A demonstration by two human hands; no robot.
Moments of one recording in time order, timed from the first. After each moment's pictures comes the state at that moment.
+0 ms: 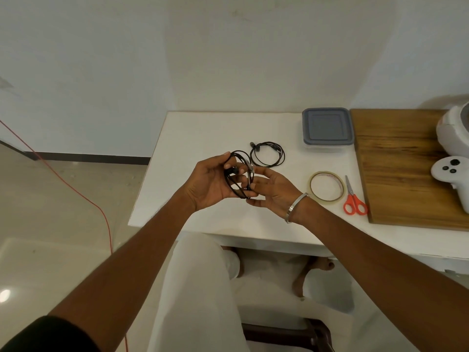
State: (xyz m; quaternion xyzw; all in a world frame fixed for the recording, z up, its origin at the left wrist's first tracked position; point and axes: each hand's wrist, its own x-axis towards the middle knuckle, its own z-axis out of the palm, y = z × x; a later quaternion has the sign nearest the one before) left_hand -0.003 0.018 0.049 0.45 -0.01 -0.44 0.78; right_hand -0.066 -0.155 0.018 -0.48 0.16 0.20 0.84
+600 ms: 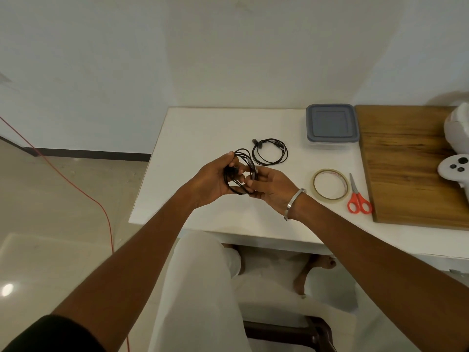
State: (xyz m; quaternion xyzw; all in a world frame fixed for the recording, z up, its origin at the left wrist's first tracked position) left_hand 0.006 0.018 0.037 0.56 0.00 -0.41 0.72; right_hand -0.055 -0.147 0.006 -0.55 0.14 0.17 0.81
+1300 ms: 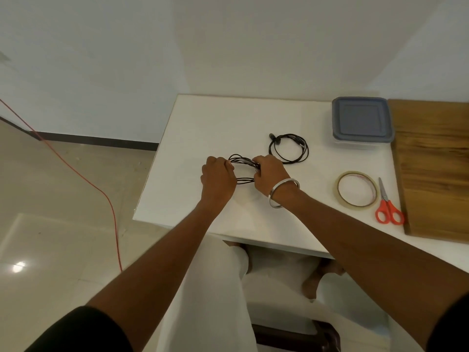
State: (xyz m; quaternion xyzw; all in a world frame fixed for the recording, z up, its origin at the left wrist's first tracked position) left_hand 0.024 0.022 -0.039 0.95 0.03 -0.06 0.30; right_hand 0.010 -0.116 -0.043 -0.94 0.06 0.10 0.32
